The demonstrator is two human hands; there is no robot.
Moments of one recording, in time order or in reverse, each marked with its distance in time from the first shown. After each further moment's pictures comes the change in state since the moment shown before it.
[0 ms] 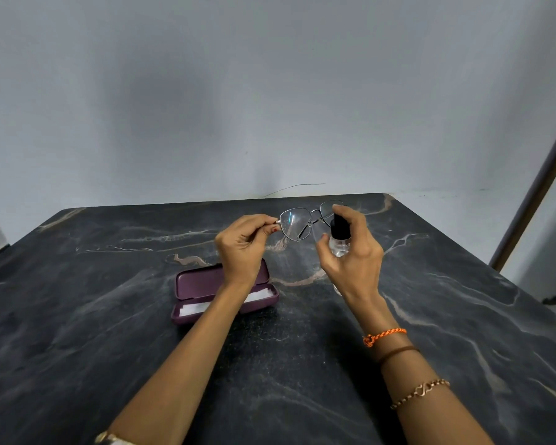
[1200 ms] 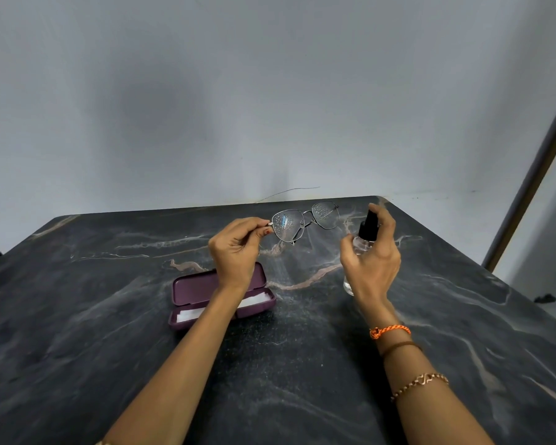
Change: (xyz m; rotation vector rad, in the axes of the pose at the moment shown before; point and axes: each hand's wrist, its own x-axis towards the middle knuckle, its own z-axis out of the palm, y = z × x) left_hand 0.002 0.006 -0.003 -0.003 0.014 -0.050; right_hand -0.003 0.025 -0.006 -0.121 0.139 0.310
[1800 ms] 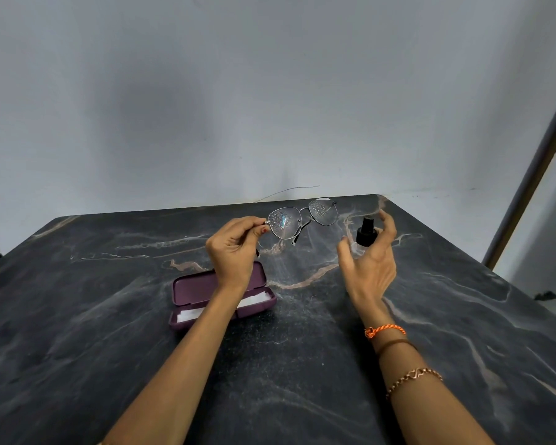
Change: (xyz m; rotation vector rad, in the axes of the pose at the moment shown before) left_hand 0.000 -0.004 0.000 -0.020 0.037 -0.025; right_hand -0.008 0.016 0.009 -0.110 -0.001 0.064
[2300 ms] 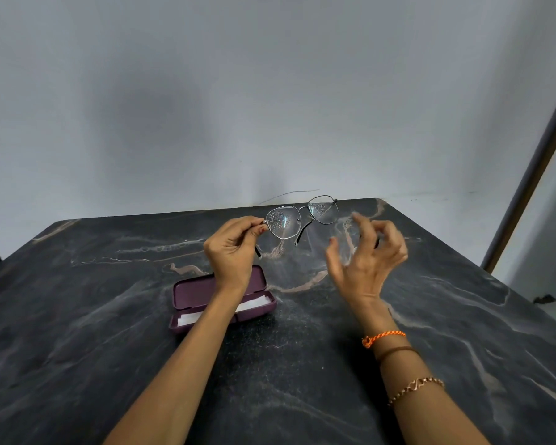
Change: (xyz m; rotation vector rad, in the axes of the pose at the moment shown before) left_hand 0.004 -0.006 0.000 -0.034 0.023 0.011; right_hand 0.002 -0.018 -0.002 -0.131 0.283 -0.430
